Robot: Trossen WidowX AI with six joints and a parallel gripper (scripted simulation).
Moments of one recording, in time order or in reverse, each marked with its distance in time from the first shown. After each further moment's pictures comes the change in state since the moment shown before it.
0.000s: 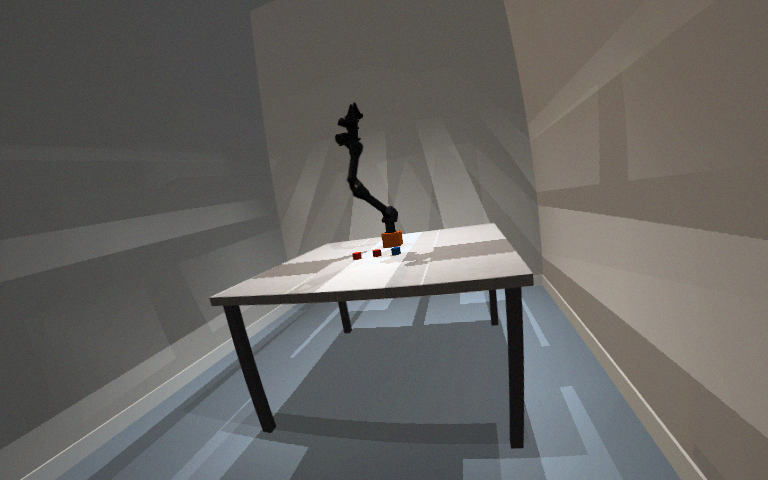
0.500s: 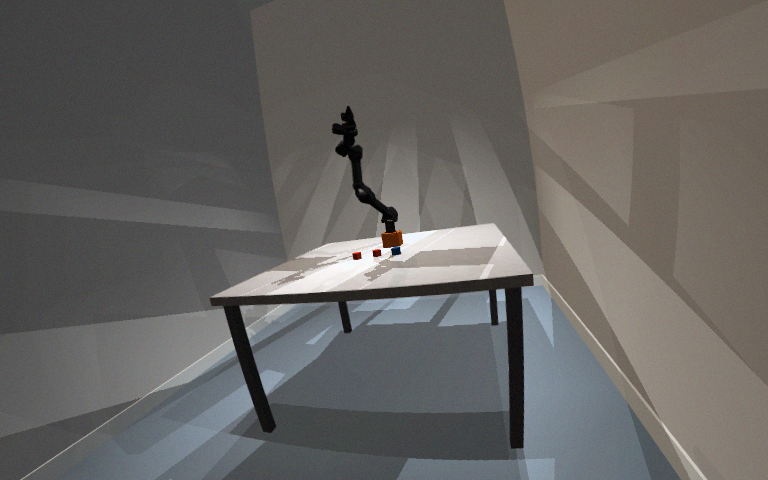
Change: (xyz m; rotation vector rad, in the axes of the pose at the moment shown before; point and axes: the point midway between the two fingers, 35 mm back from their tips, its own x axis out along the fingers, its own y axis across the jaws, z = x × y) arm 0.012 -0.180 -0.045 0.470 0.046 -0.304
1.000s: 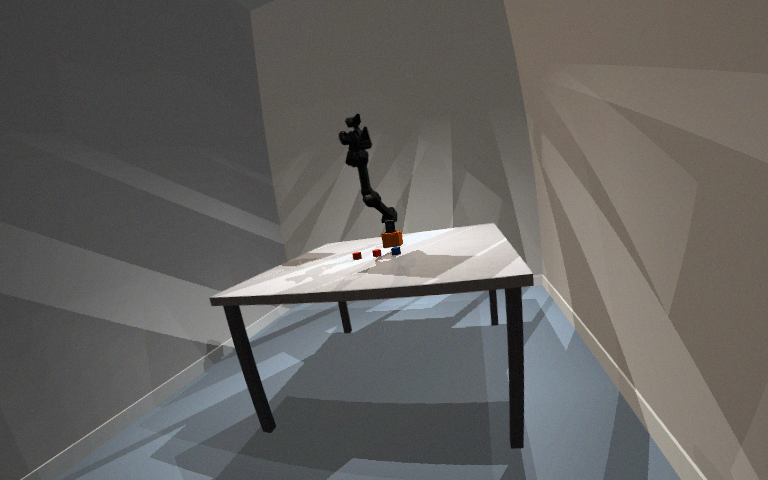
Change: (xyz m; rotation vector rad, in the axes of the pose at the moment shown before) arm 0.031 -0.141 -0.031 0.266 0.088 -0.249
